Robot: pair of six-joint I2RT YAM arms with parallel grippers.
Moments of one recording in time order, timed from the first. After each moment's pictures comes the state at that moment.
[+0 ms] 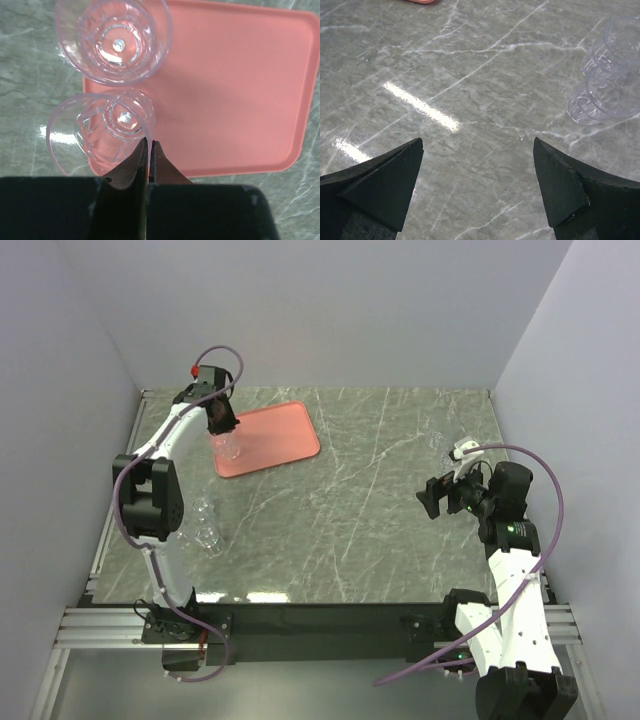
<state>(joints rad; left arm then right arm) -0.13 1.93 1.66 -0.59 -0.15 -0.48 -0.16 0.76 0.71 -0.46 -0.62 -0.35</state>
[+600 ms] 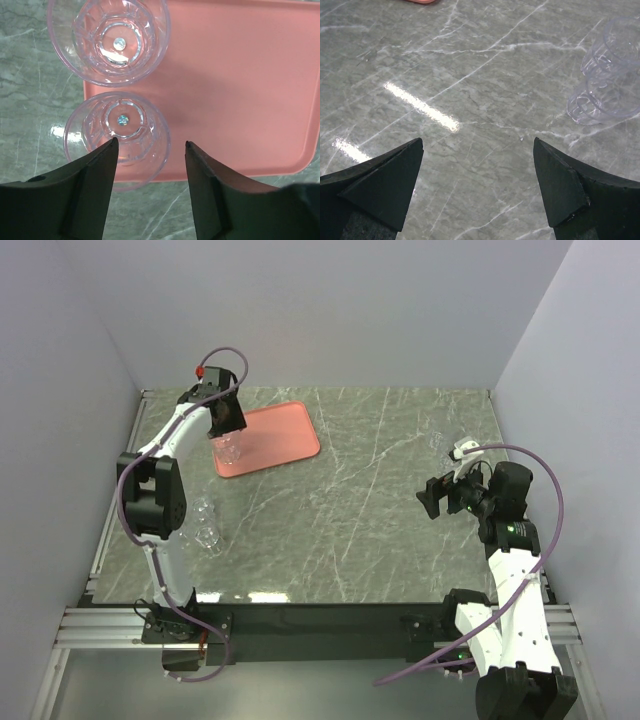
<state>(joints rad) -0.16 1.97 1.67 -0.61 -0.18 -0.46 -0.16 0.76 0.71 -0.46 -0.62 -0.35</state>
